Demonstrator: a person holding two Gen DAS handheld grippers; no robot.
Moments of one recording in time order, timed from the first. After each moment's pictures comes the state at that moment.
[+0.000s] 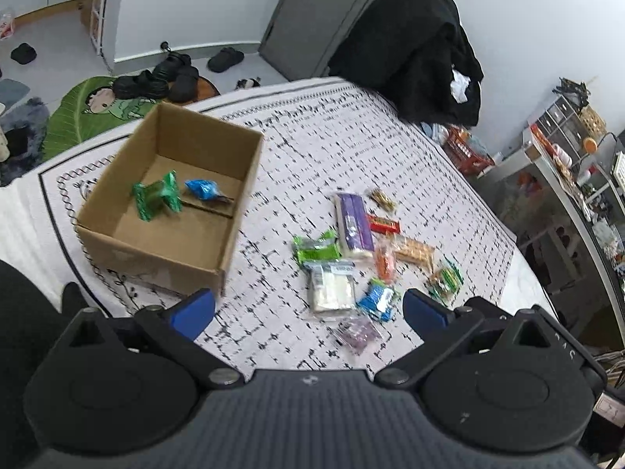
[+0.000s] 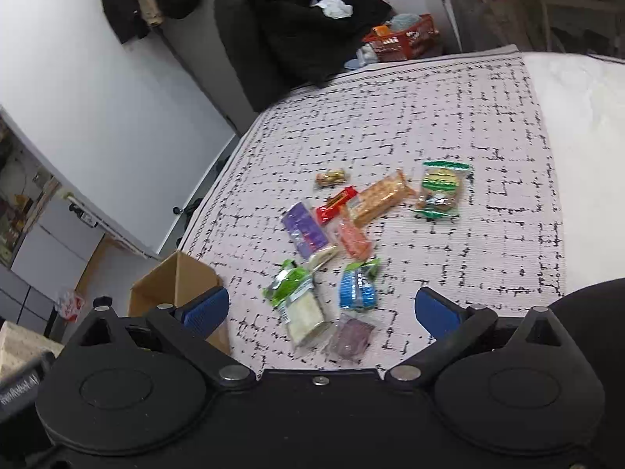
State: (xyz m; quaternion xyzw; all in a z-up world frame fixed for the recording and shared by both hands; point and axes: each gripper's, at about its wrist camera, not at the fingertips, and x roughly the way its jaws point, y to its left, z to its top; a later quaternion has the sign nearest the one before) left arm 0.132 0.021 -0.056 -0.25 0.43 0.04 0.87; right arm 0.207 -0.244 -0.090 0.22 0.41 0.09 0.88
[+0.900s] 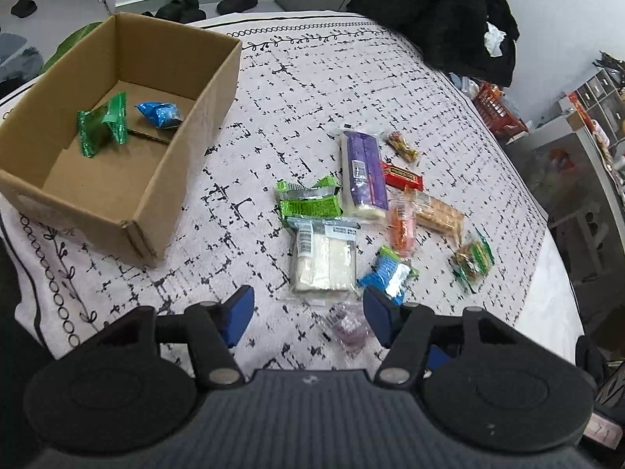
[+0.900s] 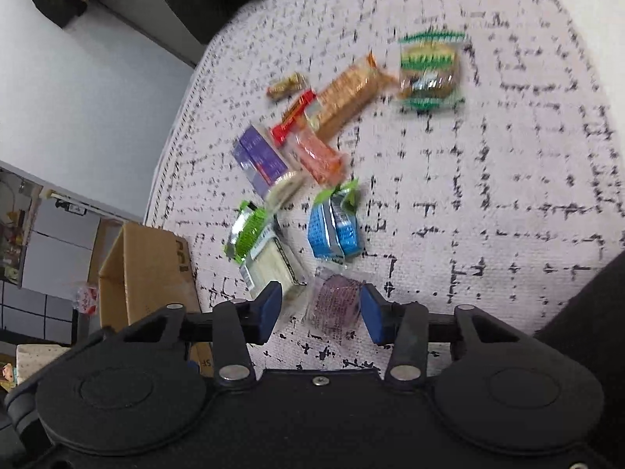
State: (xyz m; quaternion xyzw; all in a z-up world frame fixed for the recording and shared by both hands) left arm 0.195 -0.021 -0.139 -0.27 0.49 0.06 0.83; right arm 0.261 -0.235 -0.189 0.29 0.53 0.09 0.79
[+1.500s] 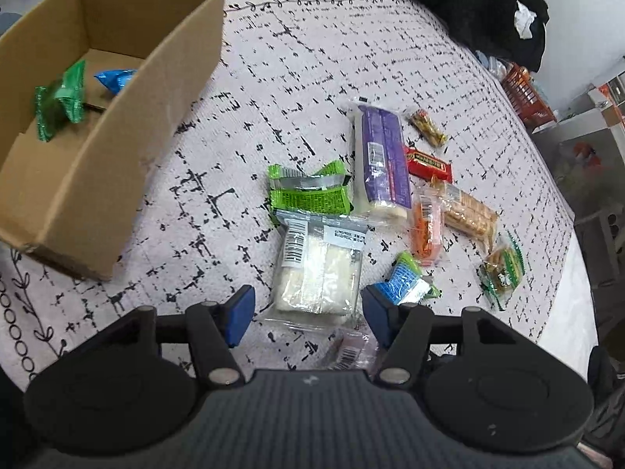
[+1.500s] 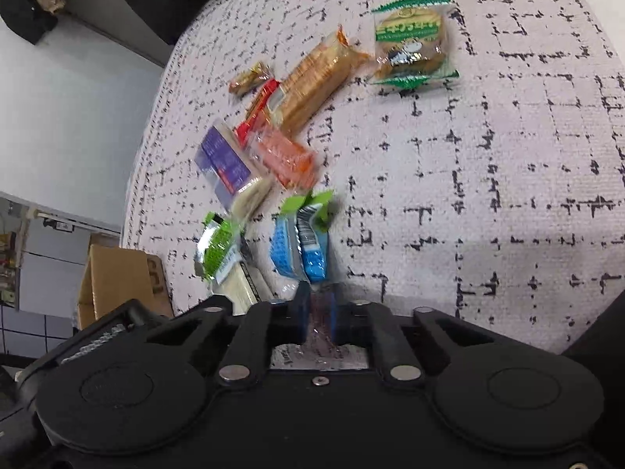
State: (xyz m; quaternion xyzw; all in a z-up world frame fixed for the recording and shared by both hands) left arm 0.243 -0.032 -0.183 -0.28 0.52 0.07 0.80; right arm 0.286 -0.232 -0.222 0.32 0.54 0.07 0.78
